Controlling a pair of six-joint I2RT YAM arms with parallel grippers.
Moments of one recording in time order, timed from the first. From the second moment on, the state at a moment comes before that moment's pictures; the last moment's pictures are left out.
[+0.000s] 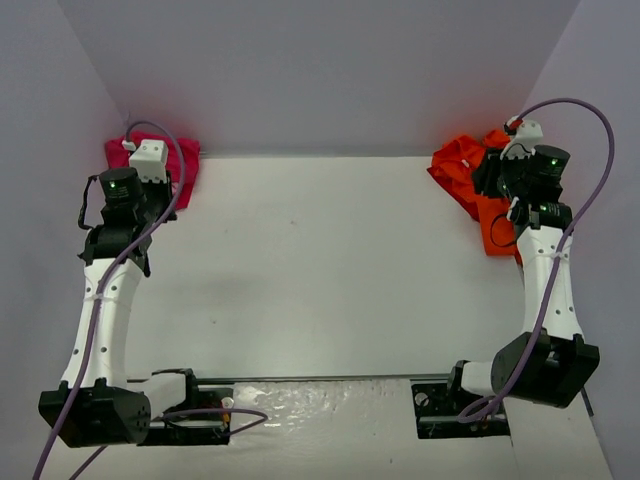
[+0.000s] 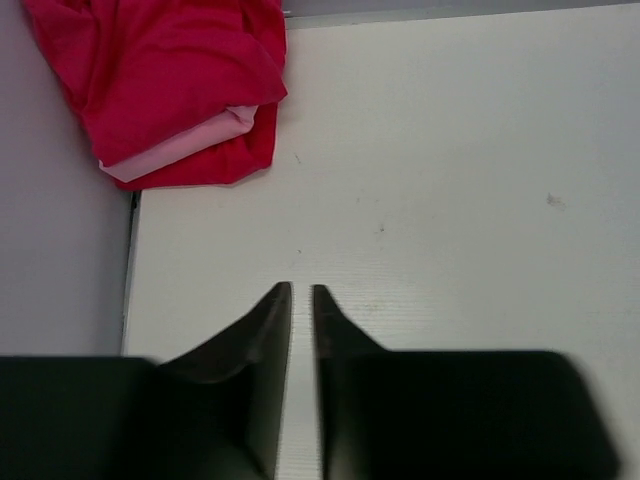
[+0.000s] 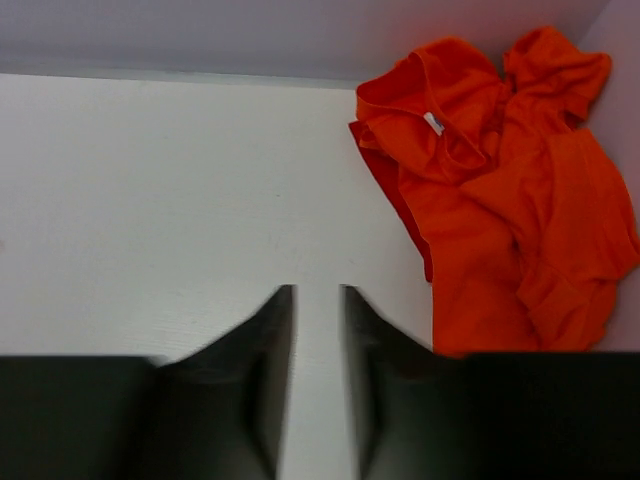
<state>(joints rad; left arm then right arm) 0.05 1.14 1.25 -0.54 0.05 0.09 -0.25 1.31 1.30 -0.36 -0.36 -0.08</state>
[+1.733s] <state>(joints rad) 0.06 1.20 1.20 -0.53 0.01 0.19 -0.08 2.45 2.23 -0.37 0.51 -0.40</state>
